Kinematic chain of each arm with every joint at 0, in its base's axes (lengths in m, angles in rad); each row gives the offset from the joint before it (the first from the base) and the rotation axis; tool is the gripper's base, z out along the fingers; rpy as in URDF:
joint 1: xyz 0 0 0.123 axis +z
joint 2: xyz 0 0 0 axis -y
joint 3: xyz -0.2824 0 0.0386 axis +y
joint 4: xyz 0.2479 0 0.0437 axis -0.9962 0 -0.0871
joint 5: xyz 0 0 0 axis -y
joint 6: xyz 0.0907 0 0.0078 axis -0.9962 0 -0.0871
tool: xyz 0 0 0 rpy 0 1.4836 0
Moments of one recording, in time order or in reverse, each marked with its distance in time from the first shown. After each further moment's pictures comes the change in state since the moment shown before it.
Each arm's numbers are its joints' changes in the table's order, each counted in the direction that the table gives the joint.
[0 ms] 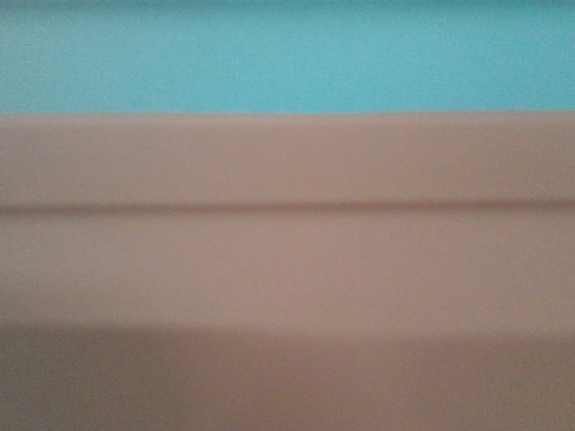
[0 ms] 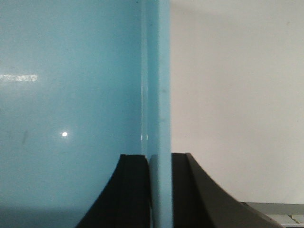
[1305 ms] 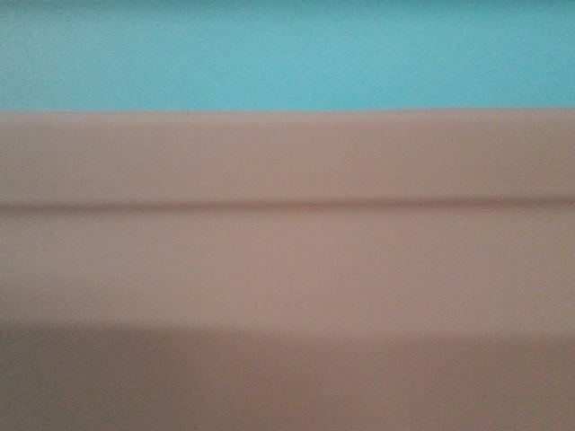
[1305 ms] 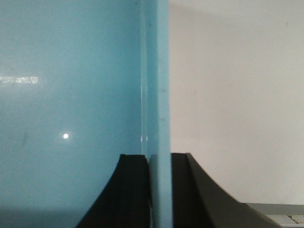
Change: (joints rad) left arm -0.002 0.000 0.000 0.000 -0.002 0.022; right arm 0.000 0.000 0.000 0.002 0.000 -0.002
